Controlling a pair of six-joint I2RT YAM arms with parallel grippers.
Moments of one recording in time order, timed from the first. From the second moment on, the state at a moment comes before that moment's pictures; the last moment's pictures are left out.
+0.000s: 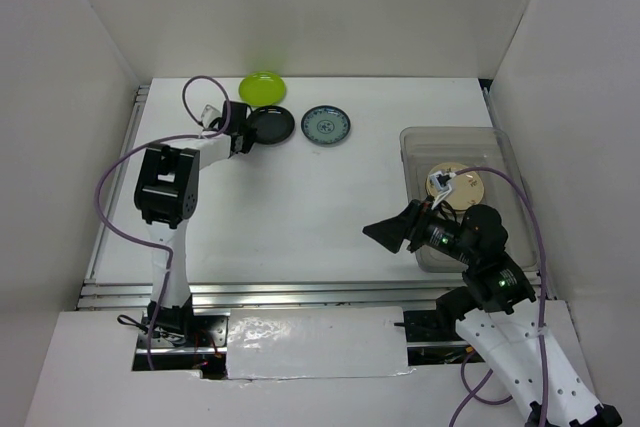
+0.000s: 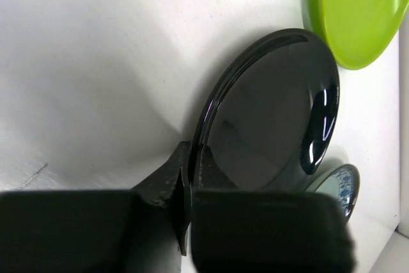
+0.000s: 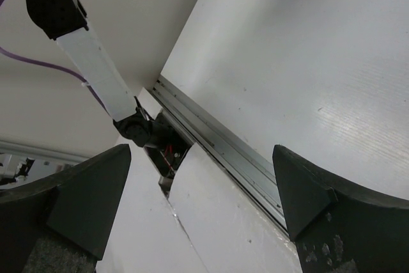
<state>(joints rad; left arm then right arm) -0.17 2.18 1.49 -0.10 -0.22 -1.22 0.40 0.40 0.57 -0.33 -0.54 0.74</state>
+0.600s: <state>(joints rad) -0.36 1.28 0.91 -0.24 -0.14 -0.96 0.45 0.80 0.65 -0.20 -0.46 0.70</state>
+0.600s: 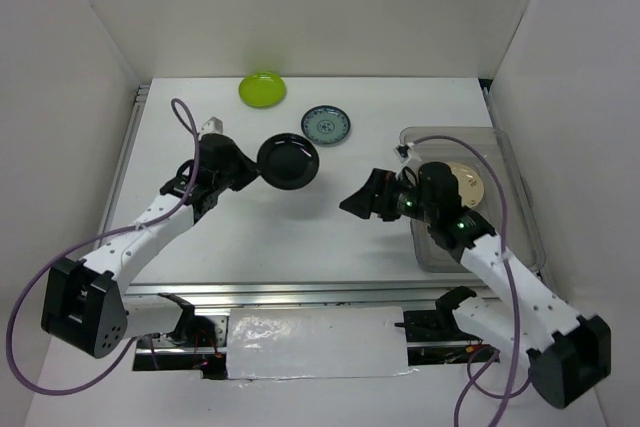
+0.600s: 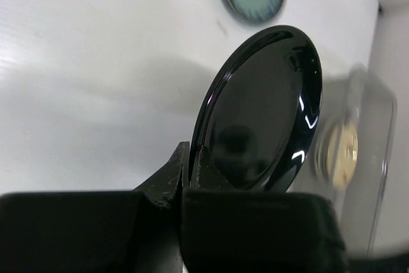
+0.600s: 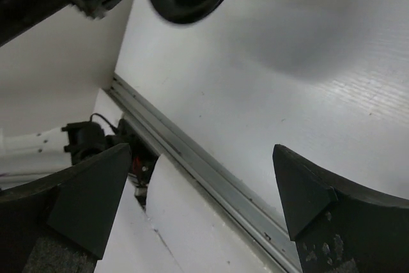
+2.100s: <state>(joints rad) -0.49 0.71 0.81 -0.61 -0.14 -0.82 0.01 0.85 0.69 -0.34 0.13 0.86</state>
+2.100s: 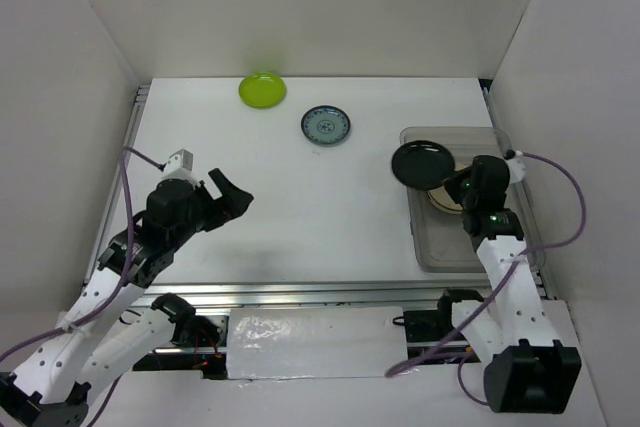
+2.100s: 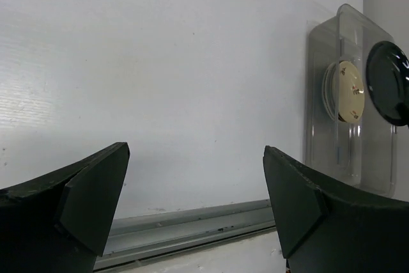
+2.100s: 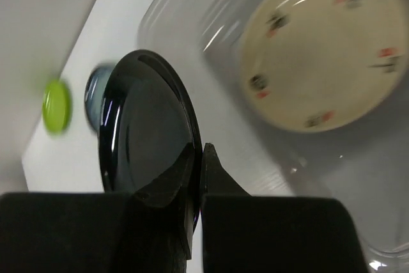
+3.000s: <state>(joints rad) -0.49 0.82 0.76 -0.70 -0.08 -0.70 -0.31 0.90 0.69 -0.40 0.19 1.01</state>
